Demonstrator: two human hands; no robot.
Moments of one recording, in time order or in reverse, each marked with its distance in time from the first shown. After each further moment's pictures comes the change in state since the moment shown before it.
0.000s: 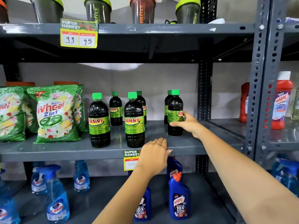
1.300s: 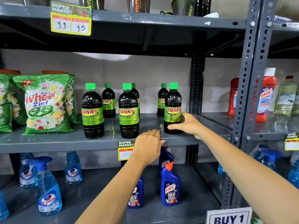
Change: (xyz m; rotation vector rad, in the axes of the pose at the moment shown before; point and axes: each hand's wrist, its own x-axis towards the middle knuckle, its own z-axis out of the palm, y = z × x) left_hand -0.001 0.000 0.000 -0.025 0.008 -0.023; right_hand -0.055 0.002 -0.017 -0.164 -0.070 -0.037
